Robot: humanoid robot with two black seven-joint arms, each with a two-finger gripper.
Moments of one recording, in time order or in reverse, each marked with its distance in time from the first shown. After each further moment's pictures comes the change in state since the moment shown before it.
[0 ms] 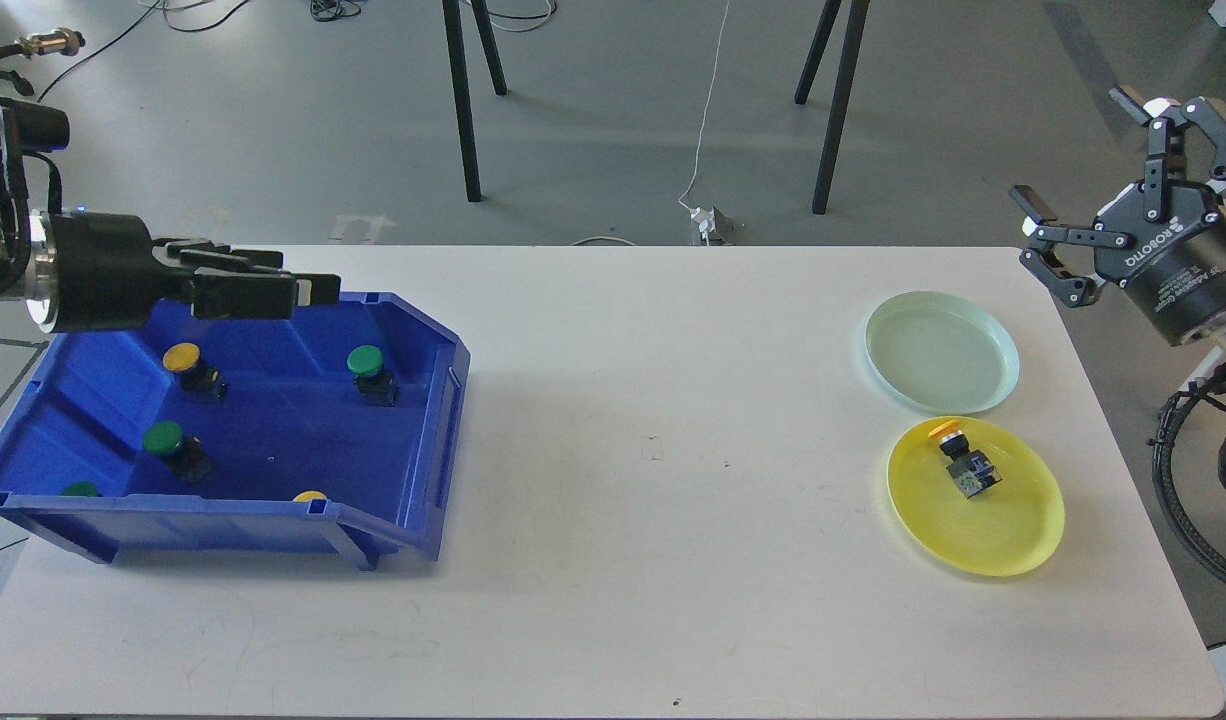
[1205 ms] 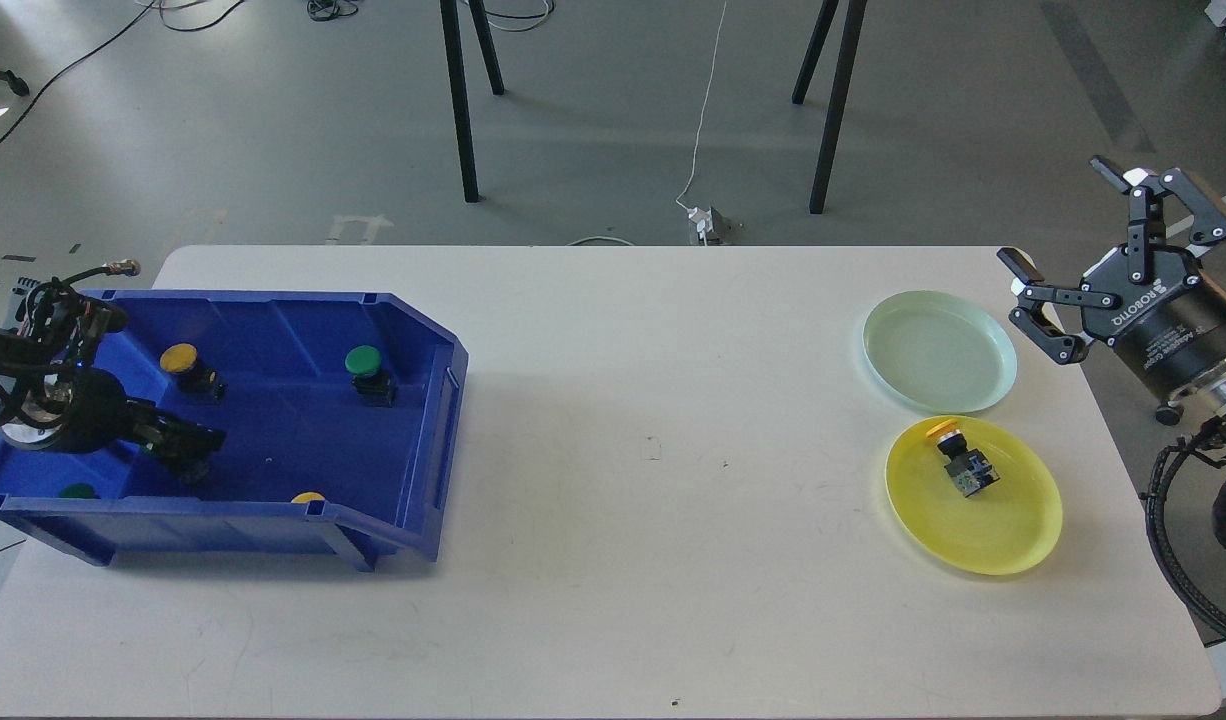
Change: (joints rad) left arm 0.213 -0.355 0.021 0.638 0.226 0.000 0.001; right arm -0.088 0.007 0.004 0.007 0.005 0.043 0.006
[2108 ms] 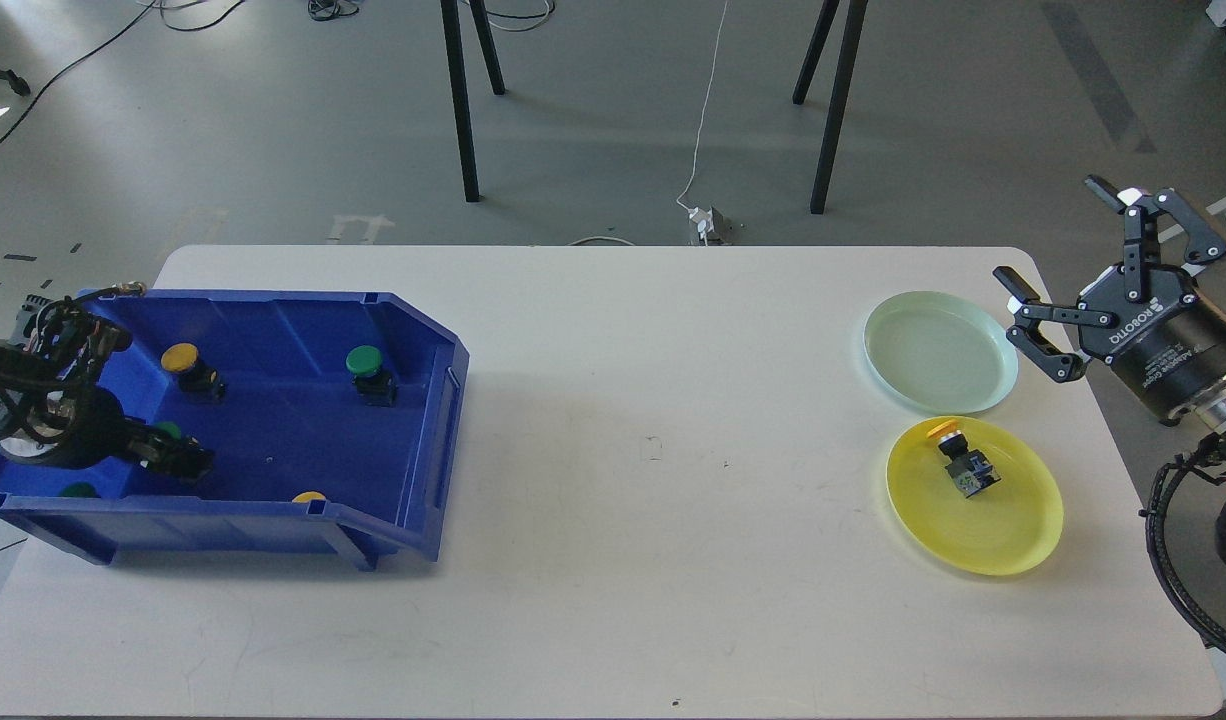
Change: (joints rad) left arm 0.001 -0.032 0.055 0.065 0.020 0.008 0.000; right arm -0.034 -0.002 0.001 -0.001 0.000 0.029 0.002
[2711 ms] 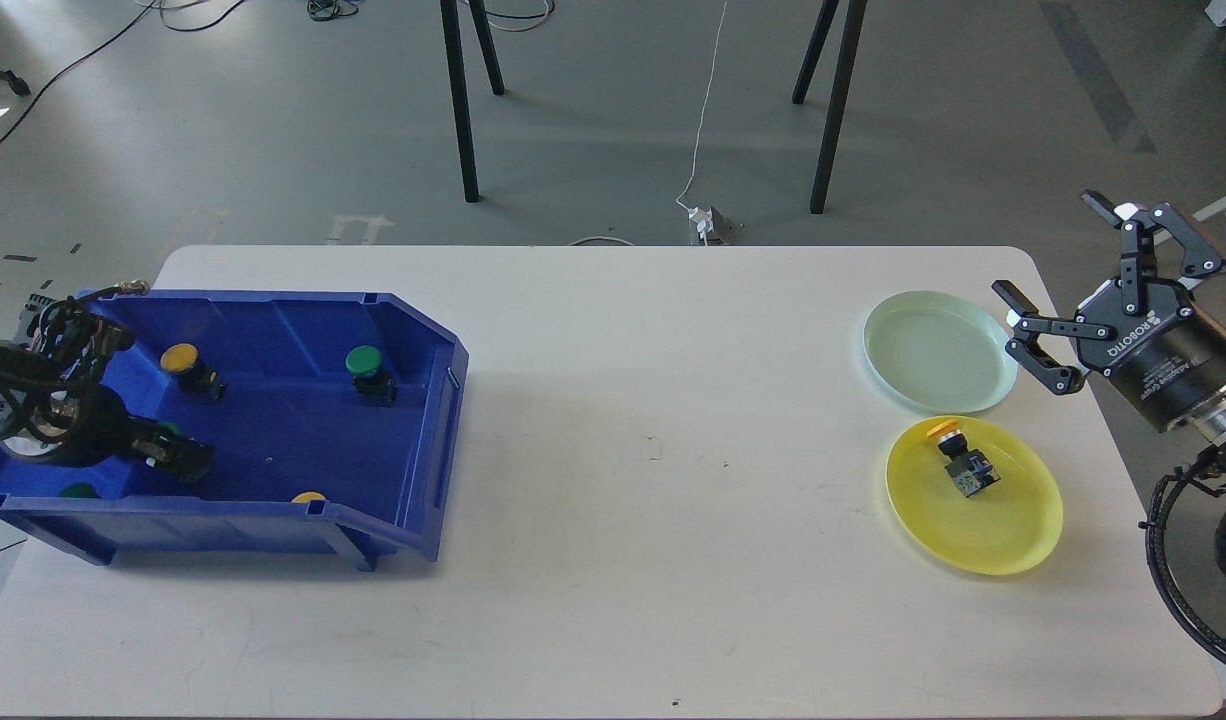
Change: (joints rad) left arm 0.001 -0.009 0.002 0.005 -0.001 0.009 0.000; right arm -0.018 0.001 -0.001 0.000 0.000 0.000 0.001
